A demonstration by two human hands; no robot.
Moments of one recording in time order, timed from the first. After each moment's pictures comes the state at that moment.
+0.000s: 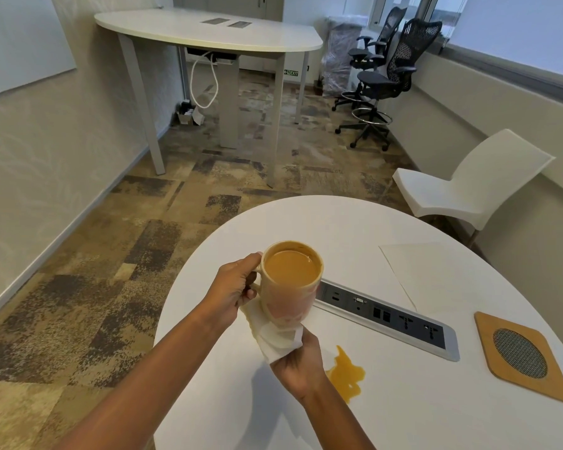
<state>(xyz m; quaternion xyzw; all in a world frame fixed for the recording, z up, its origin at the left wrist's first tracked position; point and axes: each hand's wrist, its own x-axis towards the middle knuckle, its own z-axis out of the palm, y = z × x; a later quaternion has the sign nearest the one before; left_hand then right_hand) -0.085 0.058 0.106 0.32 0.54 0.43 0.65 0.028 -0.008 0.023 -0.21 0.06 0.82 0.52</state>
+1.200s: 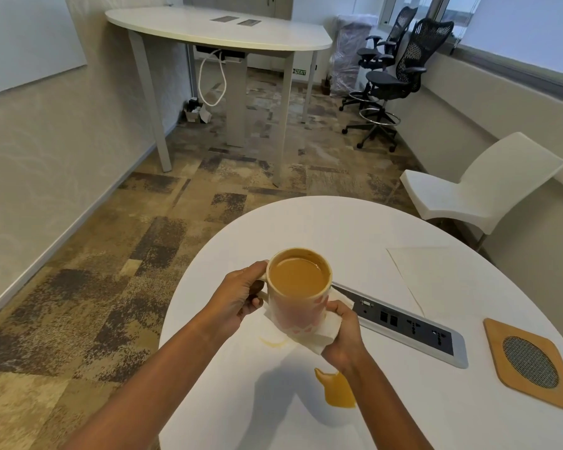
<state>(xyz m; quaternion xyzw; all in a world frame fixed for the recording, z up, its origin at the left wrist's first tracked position) -0.093 0.054 0.098 0.31 0.51 0.42 0.69 0.081 0.025 0.027 -0.40 -0.10 0.77 0.49</state>
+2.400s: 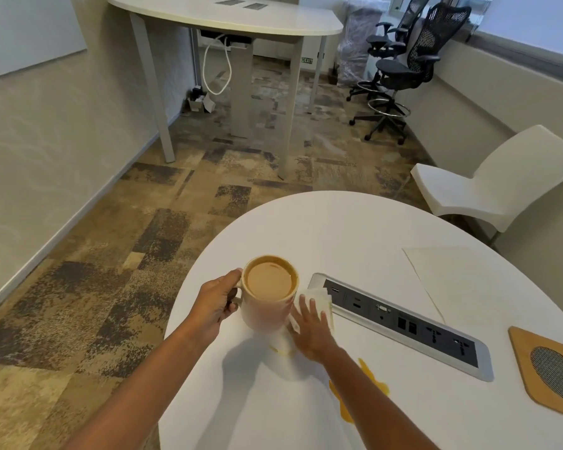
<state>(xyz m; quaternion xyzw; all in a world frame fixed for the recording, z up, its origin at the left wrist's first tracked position) -0.132 0.090 0.035 0.27 0.56 0.46 0.64 0.058 0.084 -0.077 -0.66 -0.71 0.23 -0.08</state>
